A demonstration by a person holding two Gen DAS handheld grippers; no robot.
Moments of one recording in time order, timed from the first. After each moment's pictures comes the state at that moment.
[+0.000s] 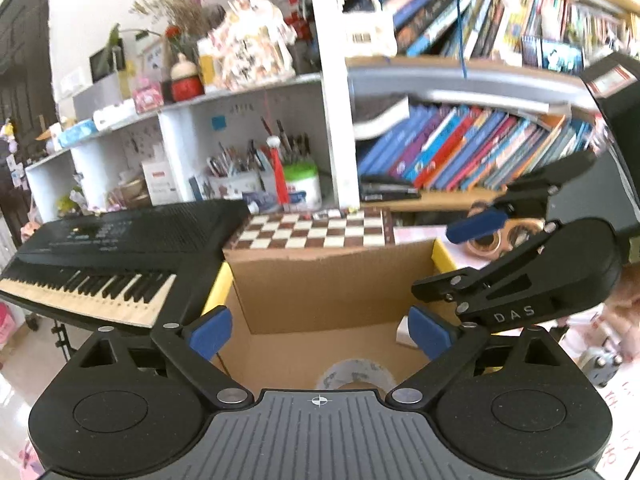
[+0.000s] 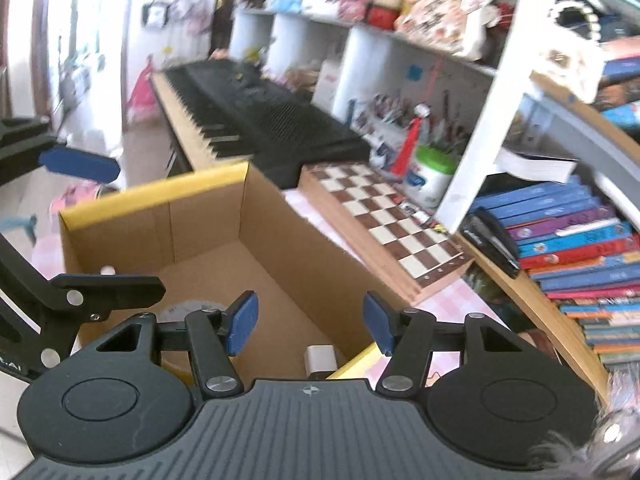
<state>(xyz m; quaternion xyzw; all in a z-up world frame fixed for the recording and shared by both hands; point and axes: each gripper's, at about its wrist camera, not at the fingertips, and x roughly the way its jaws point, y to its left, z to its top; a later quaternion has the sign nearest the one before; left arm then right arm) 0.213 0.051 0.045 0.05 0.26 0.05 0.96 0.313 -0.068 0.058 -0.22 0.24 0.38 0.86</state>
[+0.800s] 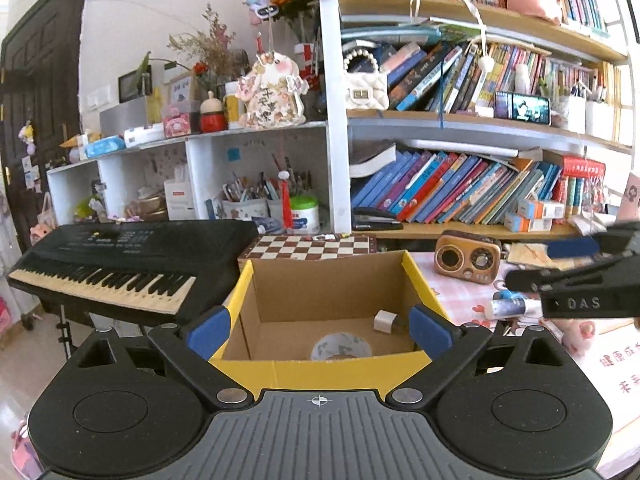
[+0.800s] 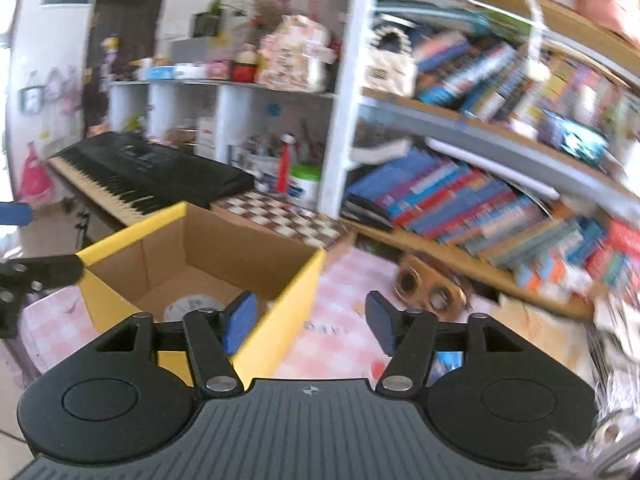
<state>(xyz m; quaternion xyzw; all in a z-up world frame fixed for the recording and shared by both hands) 0.091 0.052 0.062 0.02 0.20 0.04 0.98 0.169 -0.142 0.075 -0.10 0.22 0.18 0.95</state>
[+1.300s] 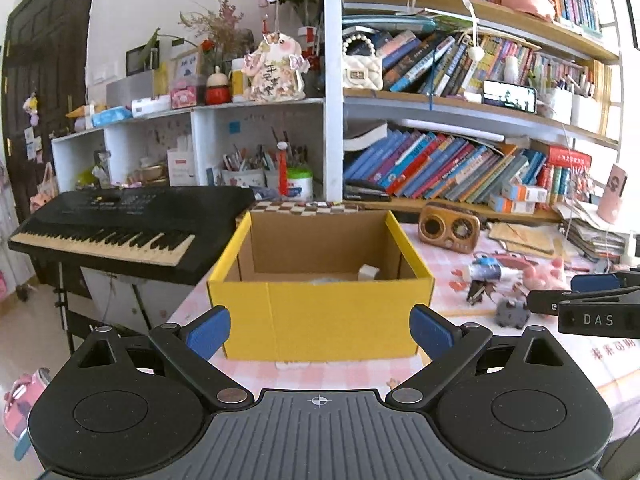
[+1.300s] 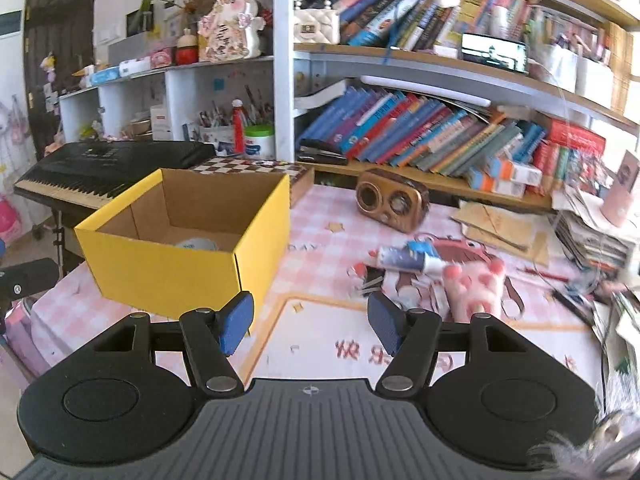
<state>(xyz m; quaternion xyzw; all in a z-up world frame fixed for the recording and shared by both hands) 0.034 0.047 0.040 0.00 0.22 0.03 0.97 0.085 -0.164 0.044 -0.03 0.26 0.11 0.96</state>
